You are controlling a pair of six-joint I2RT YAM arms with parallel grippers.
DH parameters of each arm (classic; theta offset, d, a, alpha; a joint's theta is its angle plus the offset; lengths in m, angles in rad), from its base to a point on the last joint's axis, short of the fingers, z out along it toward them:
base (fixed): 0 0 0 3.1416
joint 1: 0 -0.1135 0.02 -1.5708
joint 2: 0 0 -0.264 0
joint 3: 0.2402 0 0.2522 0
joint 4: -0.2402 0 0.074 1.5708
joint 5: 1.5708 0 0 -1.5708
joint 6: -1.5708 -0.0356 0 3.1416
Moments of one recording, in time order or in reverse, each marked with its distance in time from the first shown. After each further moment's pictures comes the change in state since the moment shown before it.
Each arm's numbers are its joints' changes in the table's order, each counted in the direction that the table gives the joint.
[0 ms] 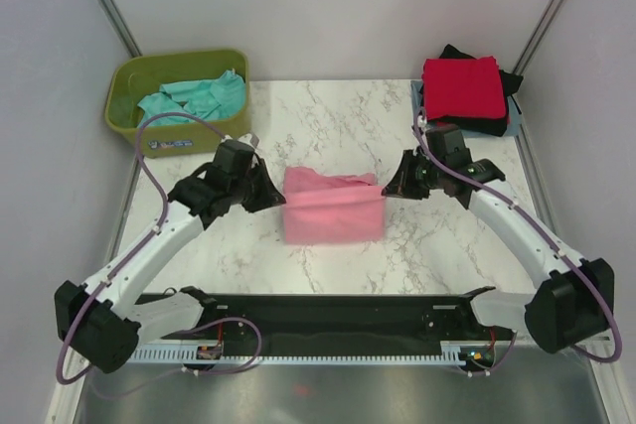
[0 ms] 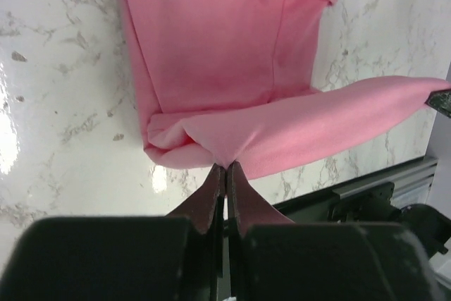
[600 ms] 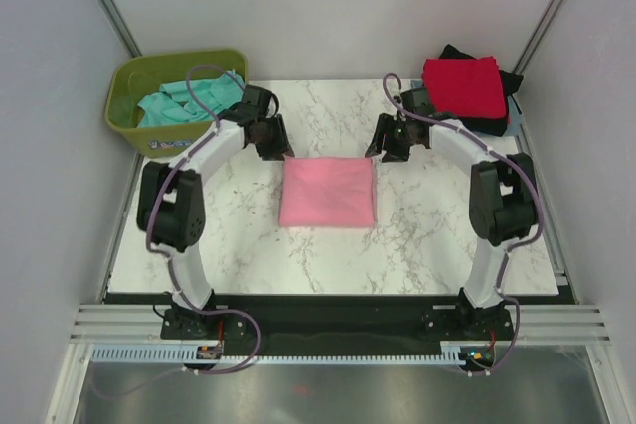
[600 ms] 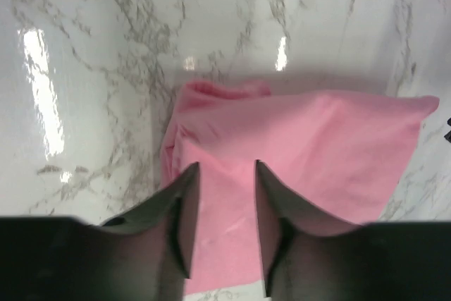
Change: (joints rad) left arm -0.228 -0.741 0.466 0.104 0.095 -0.212; right arm 0.080 -0.653 0.419 0.128 0.037 0.091
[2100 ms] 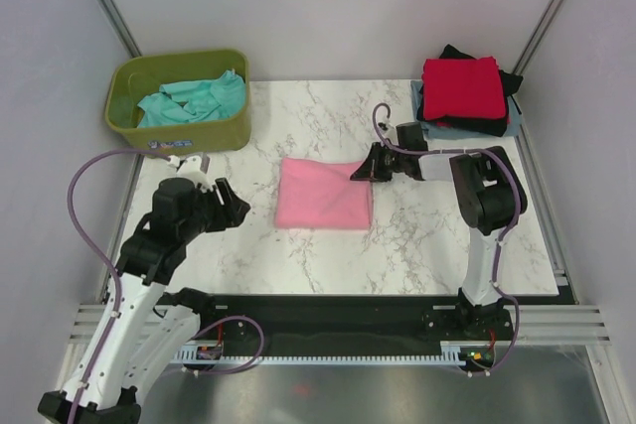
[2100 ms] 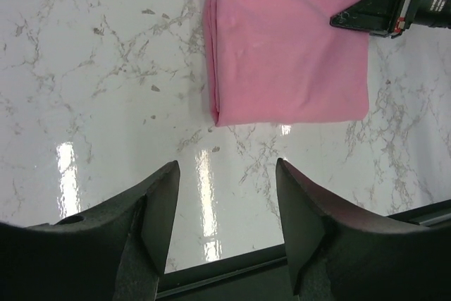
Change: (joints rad) left arm -0.021 1.172 -0.633 -0.151 -0.109 -0.101; right arm -0.006 -0.164 -0.298 0.624 -0.349 -0.037
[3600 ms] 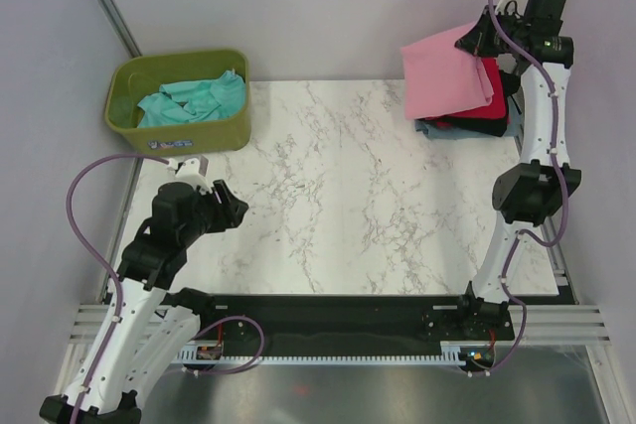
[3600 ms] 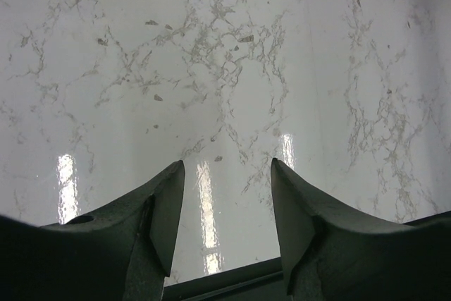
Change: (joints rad) left arm 0.000 0.060 -0.057 0.049 -0.016 -0.001; right arm 0.425 -0.065 1.332 -0.932 0.097 0.498
